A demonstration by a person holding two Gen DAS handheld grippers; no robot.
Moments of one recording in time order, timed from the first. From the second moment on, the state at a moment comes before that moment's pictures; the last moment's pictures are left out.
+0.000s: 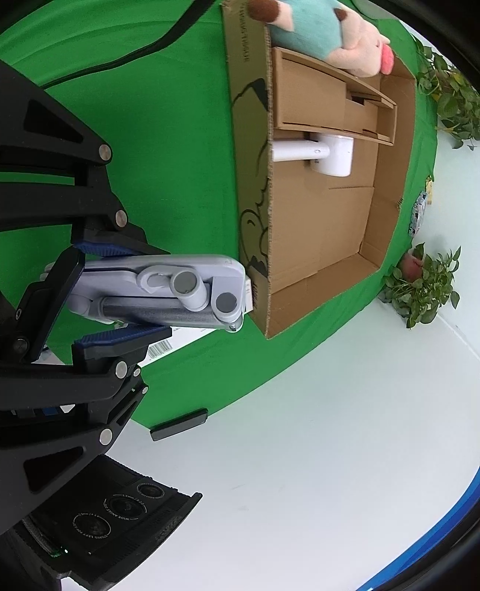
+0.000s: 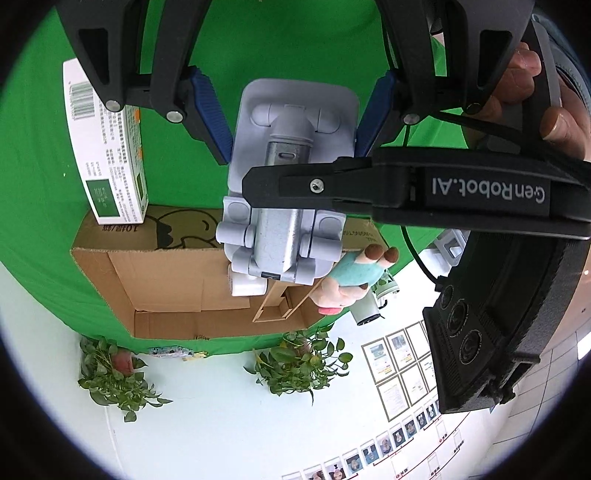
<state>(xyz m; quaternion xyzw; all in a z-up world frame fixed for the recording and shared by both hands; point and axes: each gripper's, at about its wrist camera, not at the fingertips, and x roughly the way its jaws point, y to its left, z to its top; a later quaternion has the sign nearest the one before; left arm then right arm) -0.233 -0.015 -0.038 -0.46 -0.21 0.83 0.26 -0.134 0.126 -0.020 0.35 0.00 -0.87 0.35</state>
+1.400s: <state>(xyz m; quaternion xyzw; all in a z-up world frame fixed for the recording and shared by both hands) -0.481 -0.034 -0.109 -0.58 -0.26 0.74 0.21 -0.345 0.081 -0.068 0.52 -0.01 -0.79 0.33</state>
